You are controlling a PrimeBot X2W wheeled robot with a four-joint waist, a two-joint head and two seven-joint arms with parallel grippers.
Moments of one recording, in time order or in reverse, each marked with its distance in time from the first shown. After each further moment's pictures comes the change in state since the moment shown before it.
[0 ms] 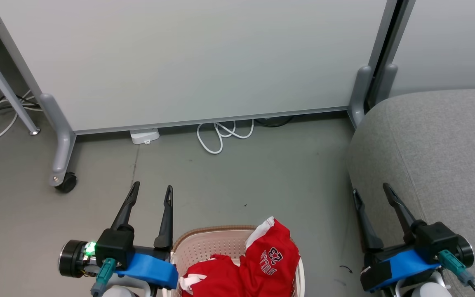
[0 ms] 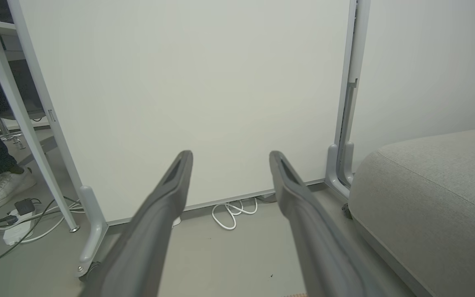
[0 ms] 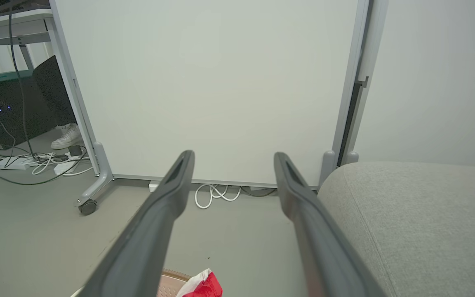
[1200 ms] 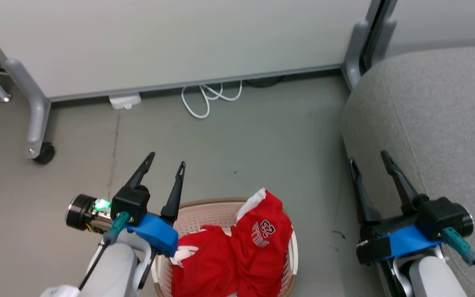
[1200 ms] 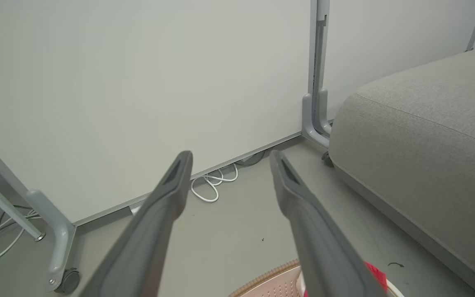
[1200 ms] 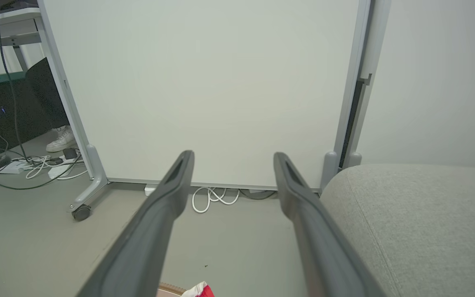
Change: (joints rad) left arm -0.223 0.058 -0.102 0.231 0.005 -0.062 -0.001; right arm -0.078 0.000 0.018 -0.046 0.008 0.001 0.000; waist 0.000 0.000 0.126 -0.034
